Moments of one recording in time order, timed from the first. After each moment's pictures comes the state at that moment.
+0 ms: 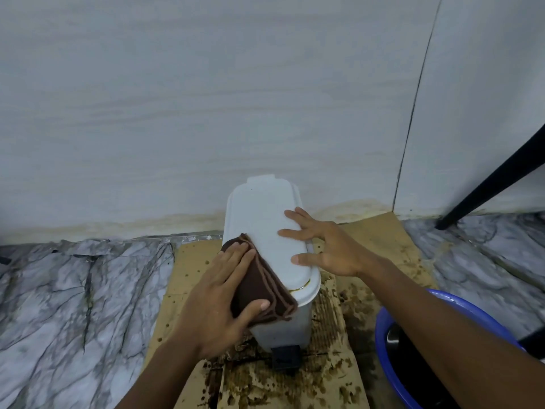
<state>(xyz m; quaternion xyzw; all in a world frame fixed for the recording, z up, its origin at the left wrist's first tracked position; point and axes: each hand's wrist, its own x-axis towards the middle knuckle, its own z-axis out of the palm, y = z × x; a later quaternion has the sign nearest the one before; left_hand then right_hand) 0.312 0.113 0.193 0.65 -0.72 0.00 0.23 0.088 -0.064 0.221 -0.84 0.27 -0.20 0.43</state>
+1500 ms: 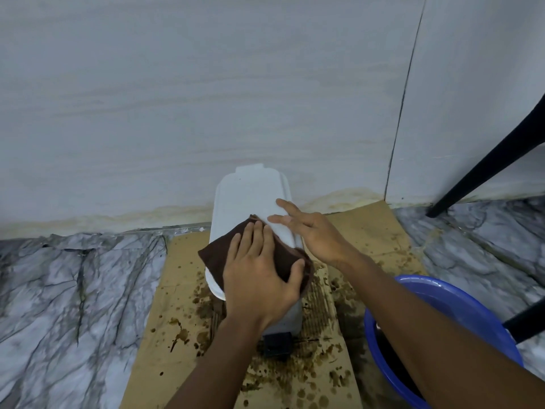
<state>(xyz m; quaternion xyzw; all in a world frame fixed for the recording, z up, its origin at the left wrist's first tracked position) 0.217 0.067 0.194 0.74 -0.62 0.11 0.24 0.101 -0.059 0.205 -0.72 0.31 -0.29 0.54</state>
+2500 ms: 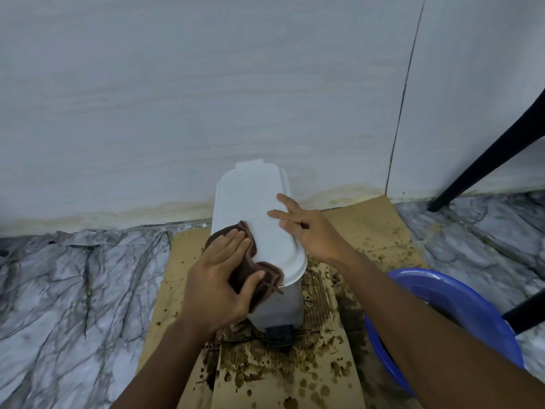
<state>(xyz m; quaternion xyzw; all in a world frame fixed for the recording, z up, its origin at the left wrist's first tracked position) 0.288 0.104 0.189 0.64 -0.69 0.11 0.31 0.104 -0.050 0.195 -0.72 0.30 -0.31 0.54</state>
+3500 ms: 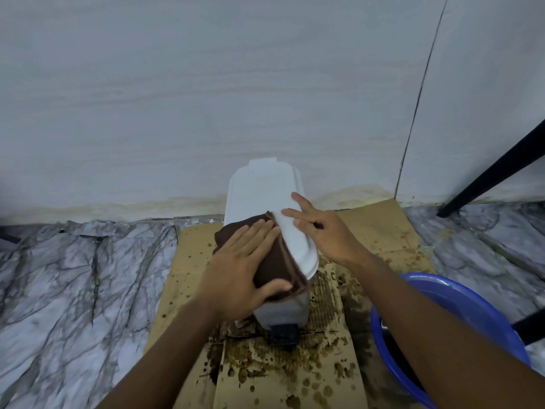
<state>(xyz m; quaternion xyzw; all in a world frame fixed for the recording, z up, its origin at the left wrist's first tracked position) 0.288 0.092 0.198 0.62 -0.77 0.09 0.16 0.101 -0.051 0.194 -0.74 0.29 -0.32 0.52</state>
